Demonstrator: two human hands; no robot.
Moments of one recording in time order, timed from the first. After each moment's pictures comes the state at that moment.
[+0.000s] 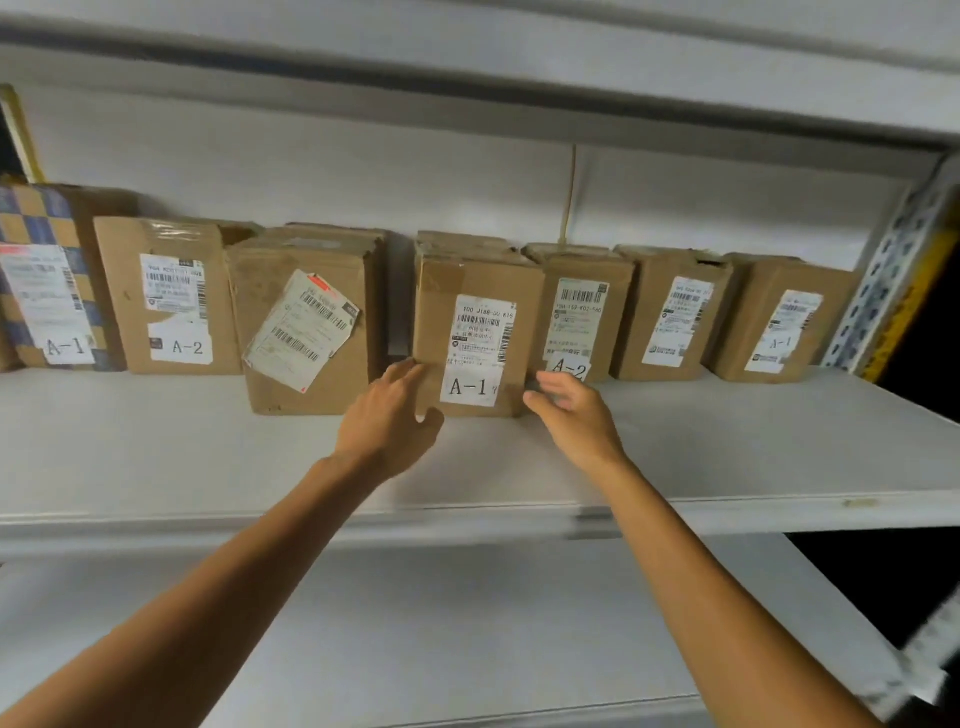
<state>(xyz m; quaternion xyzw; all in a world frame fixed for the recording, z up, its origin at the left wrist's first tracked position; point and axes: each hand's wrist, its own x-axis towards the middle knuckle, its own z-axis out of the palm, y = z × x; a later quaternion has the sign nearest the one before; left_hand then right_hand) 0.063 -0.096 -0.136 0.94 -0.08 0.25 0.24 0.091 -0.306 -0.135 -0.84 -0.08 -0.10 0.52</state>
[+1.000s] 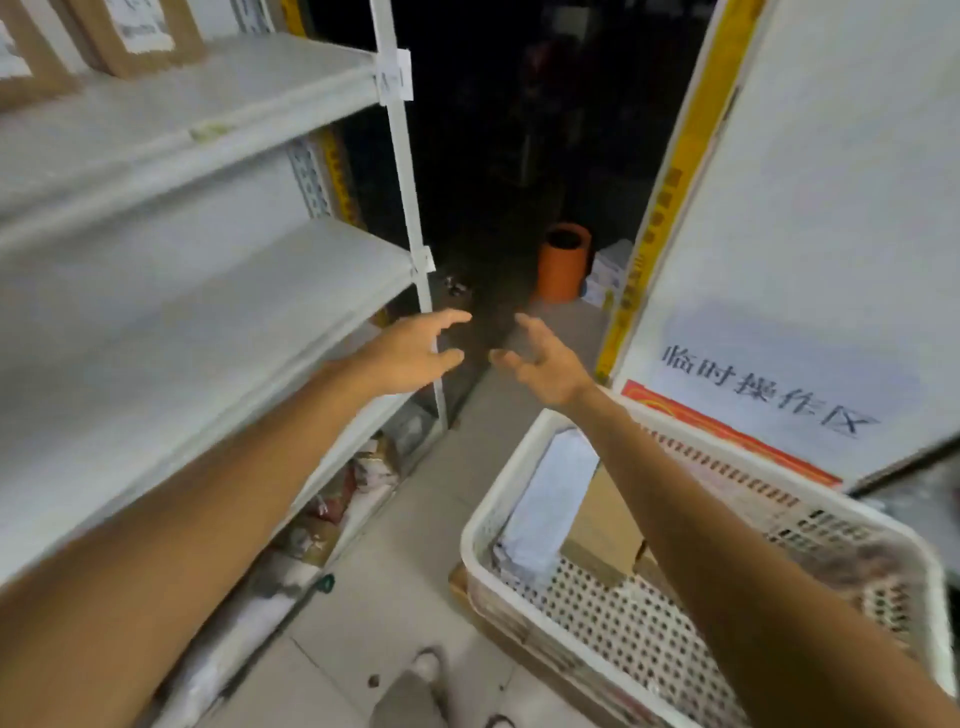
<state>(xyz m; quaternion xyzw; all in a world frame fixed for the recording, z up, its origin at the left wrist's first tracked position) -0.222 -0.555 -0.279 0.83 -0.46 -0.23 0.22 -0.364 -0.685 -0.310 -0.82 0.31 -0.09 0.48</state>
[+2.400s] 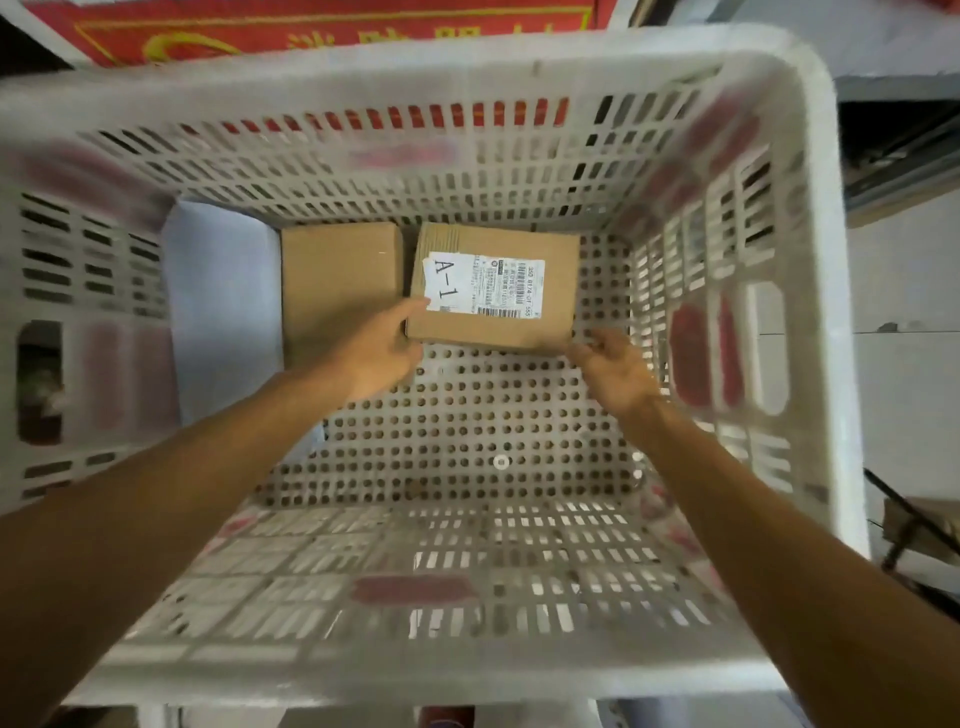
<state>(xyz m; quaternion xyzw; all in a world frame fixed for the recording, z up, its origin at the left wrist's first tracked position) -0.507 -0.789 -0.695 0.71 -0.46 -0.53 0.01 -0.757 -0.803 -0.714 -0.30 0.71 -0.11 0.63</state>
